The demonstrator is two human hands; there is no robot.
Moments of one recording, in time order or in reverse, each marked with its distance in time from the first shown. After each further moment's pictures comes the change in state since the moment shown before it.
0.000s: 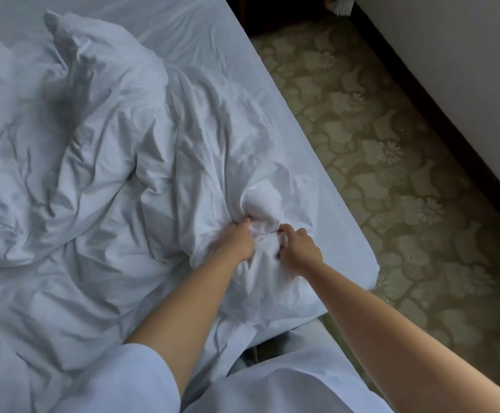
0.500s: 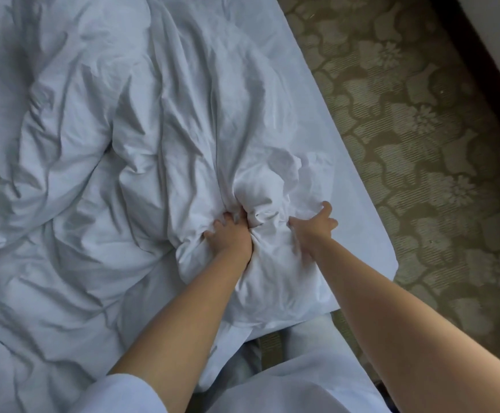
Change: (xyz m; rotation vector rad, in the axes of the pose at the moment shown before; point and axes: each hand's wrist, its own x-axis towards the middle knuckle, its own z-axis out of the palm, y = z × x) left_hand 0.048 0.006 0.040 0.313 0.040 -0.223; right_hand 0.088 0.030 0.012 0.668 0.035 0.483
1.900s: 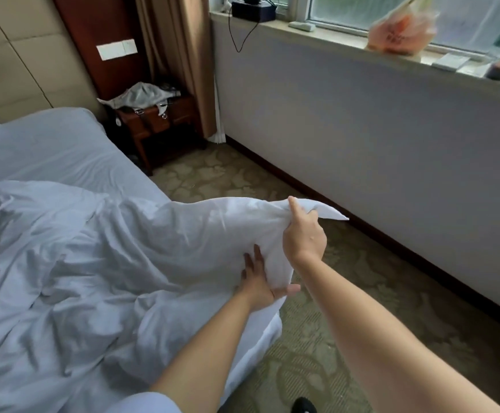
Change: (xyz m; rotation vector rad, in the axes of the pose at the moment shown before) left_hand -0.222 0.190 -0.039 -0.260 0.114 0.769; right_hand -0.215 0.049 -0.279 -0.182 0.825 -0.527
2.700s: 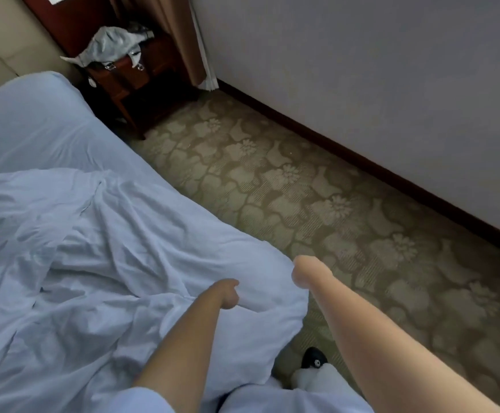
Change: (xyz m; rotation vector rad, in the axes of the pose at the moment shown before) left_hand 0.058 -0.032 0.023 0.258 -0.438 -0.395; right_hand 0.047 0.141 0.100 -0.284 -0.940 0.166
